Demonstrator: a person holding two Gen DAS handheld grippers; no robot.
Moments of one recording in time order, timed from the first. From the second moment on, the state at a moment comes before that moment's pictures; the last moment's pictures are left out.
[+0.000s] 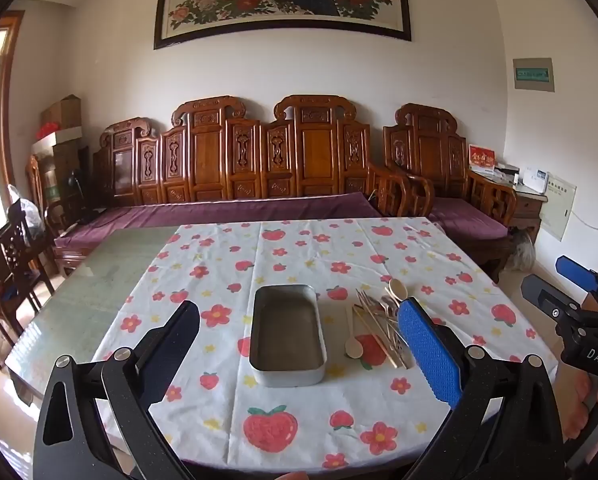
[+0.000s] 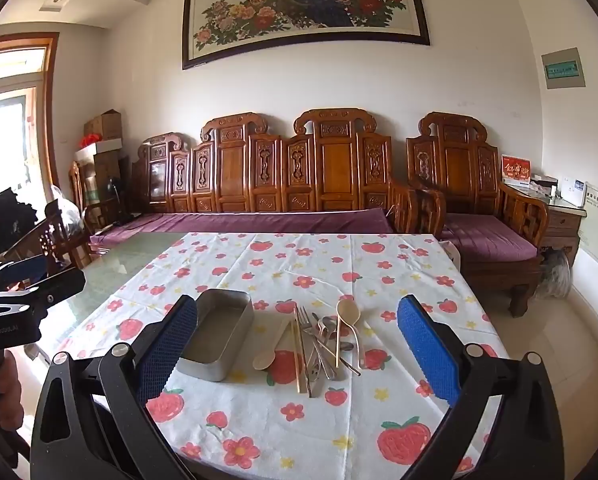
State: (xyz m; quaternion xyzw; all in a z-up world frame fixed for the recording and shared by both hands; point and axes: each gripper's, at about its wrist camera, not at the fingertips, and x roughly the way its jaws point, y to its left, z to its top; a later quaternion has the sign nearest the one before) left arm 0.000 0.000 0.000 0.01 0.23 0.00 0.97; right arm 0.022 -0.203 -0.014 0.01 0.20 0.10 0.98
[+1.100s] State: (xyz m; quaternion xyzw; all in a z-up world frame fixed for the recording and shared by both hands) left arm -0.001 0.000 0.003 0.01 0.23 -0.01 0.97; right arm 0.020 -0.203 -0.013 0.01 0.19 0.10 0.98
